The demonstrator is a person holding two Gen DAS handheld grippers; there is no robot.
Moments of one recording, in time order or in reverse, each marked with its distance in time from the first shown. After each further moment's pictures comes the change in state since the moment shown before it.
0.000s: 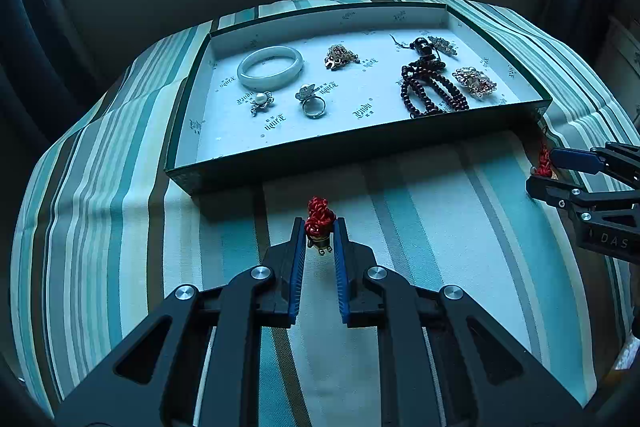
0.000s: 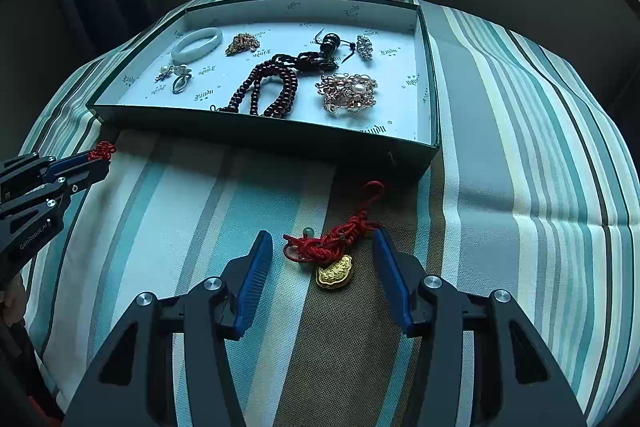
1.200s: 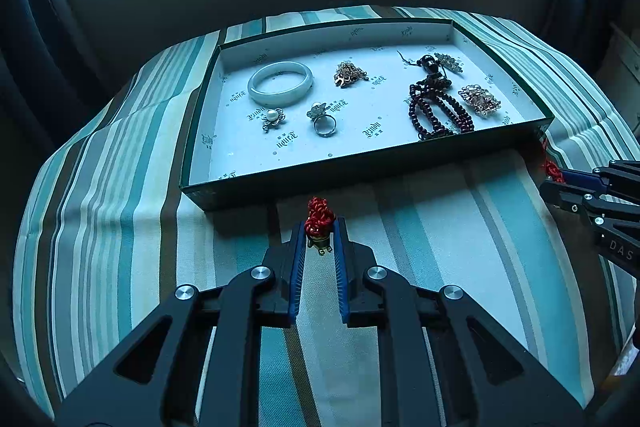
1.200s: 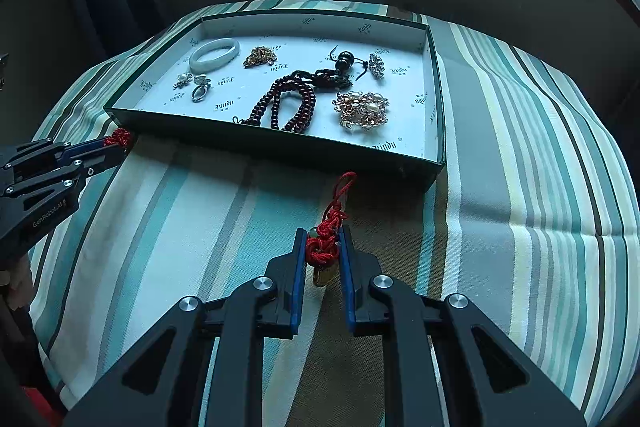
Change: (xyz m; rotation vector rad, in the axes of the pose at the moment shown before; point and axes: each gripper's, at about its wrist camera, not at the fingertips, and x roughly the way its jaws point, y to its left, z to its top) left arm -0.008 0.003 0.006 -0.014 -0.038 0.009; right arm -0.019 0.011 0.002 -0.021 -0.036 0.013
